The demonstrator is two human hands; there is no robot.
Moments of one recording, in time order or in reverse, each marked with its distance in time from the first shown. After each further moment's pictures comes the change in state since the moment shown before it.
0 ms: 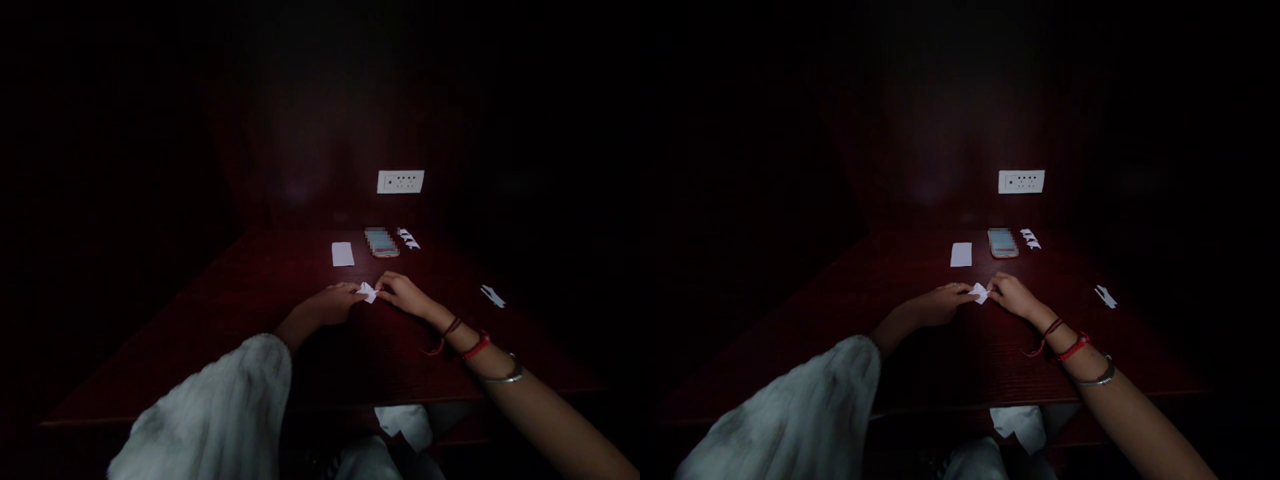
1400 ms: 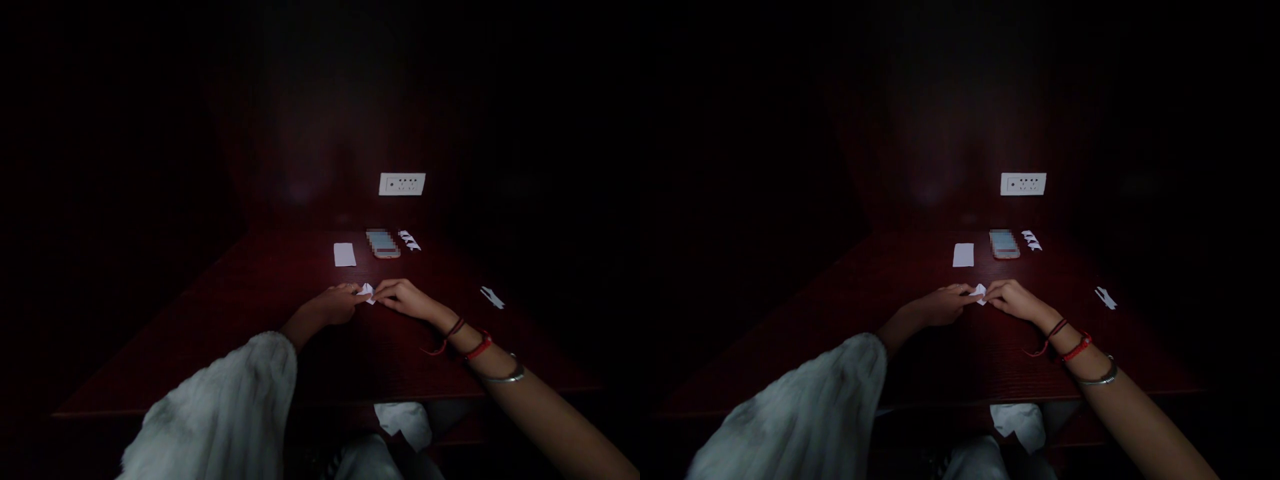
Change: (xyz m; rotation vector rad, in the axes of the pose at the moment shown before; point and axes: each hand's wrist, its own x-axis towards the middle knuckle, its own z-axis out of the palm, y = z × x) left_hand 0.000 0.010 -0.009 0.023 -0.077 -0.094; right_hand -0.007 -0.005 -0.010 0.072 -0.088 -0.257
